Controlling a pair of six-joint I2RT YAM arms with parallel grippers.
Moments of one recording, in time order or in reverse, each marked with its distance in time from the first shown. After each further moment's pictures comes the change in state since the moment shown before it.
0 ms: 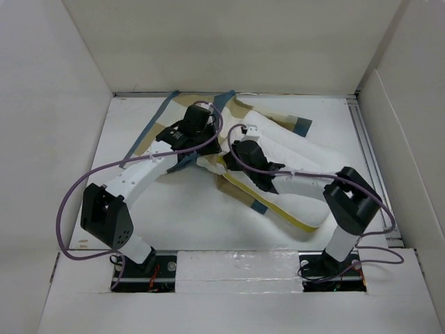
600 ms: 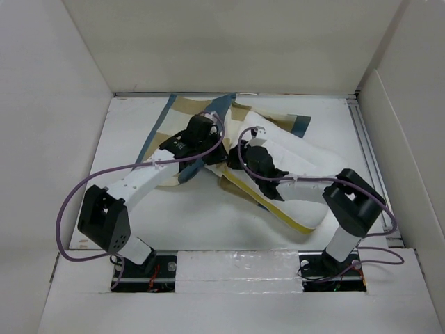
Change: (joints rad) left arm -0.051 -0.043 -0.134 0.136 0.126 -0.138; right arm -0.016 -0.075 -0.189 0.345 -0.055 0.113
